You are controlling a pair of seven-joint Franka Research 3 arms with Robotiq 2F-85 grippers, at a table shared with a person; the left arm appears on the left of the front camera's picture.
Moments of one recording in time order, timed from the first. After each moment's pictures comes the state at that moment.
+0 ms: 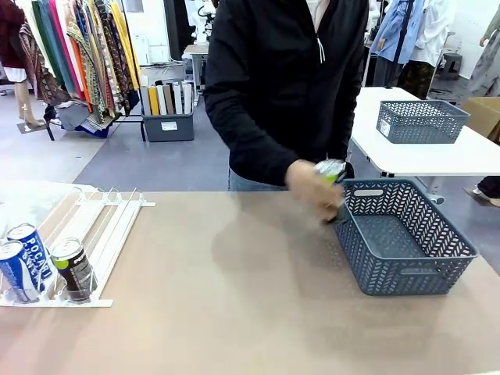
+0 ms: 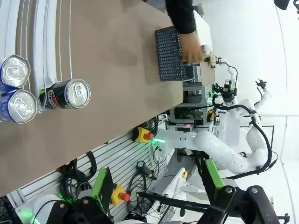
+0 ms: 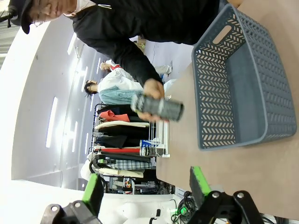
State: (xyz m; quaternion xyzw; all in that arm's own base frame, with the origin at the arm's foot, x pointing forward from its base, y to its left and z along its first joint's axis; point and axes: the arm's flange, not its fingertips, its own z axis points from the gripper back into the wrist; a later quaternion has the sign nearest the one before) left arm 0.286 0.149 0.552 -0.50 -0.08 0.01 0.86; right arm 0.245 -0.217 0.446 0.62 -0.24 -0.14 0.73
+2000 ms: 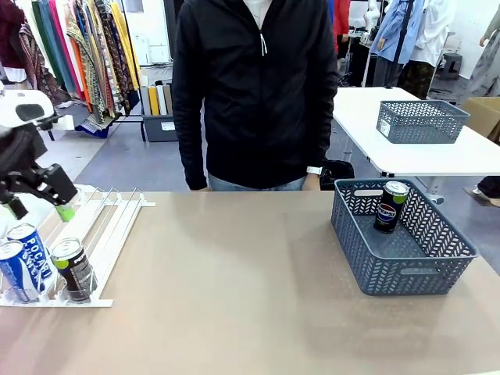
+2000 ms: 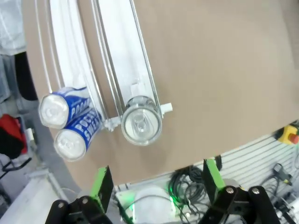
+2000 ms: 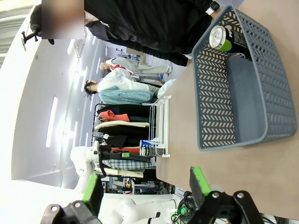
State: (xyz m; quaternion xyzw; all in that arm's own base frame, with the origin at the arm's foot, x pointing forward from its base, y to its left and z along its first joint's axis) left arm 0.352 -0.058 0.522 -0.04 -0.06 -0.10 0.99; right arm 0.245 -0.217 0.446 0.62 -0.24 -0.14 0.73
